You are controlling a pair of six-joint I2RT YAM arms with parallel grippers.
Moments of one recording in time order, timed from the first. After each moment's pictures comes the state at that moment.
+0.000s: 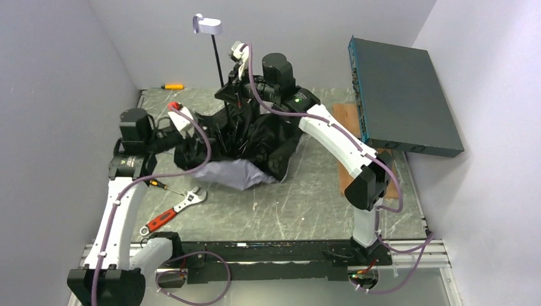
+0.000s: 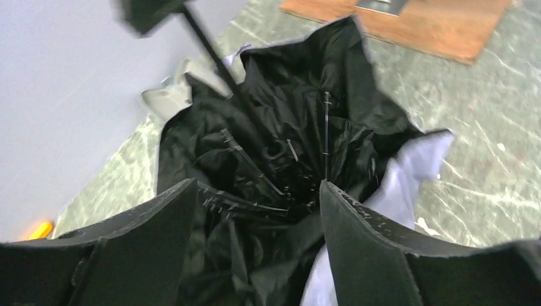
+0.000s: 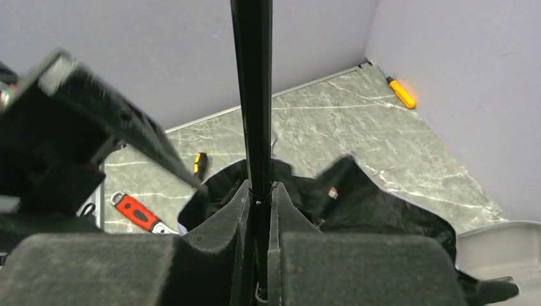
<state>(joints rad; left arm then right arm) 0.05 0.99 1.07 -0.35 0.92 0.41 0.73 1.92 2.05 -0.22 -0.50 0.04</state>
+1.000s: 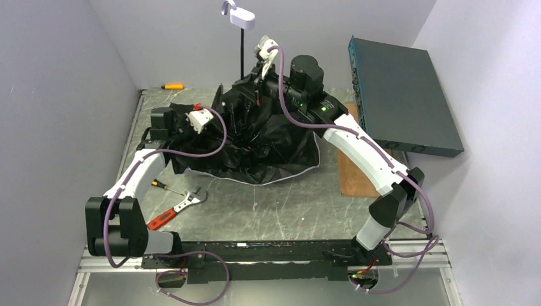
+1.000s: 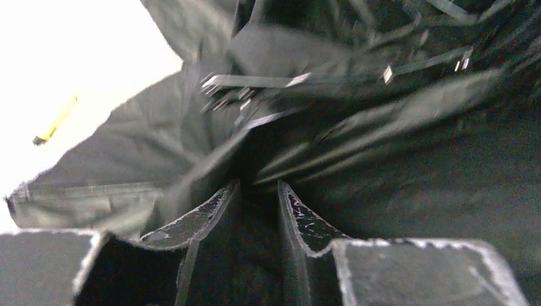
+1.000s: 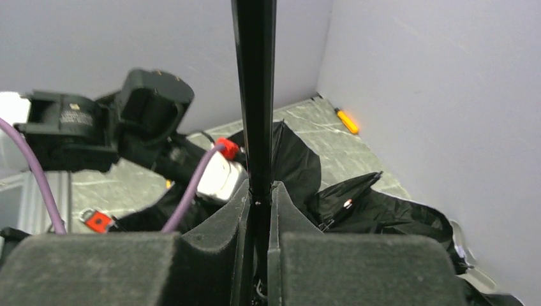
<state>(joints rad) -0.05 1.33 0.93 -0.15 0.47 0.69 0.71 1.68 1.86 -0.15 -0.44 0.00</state>
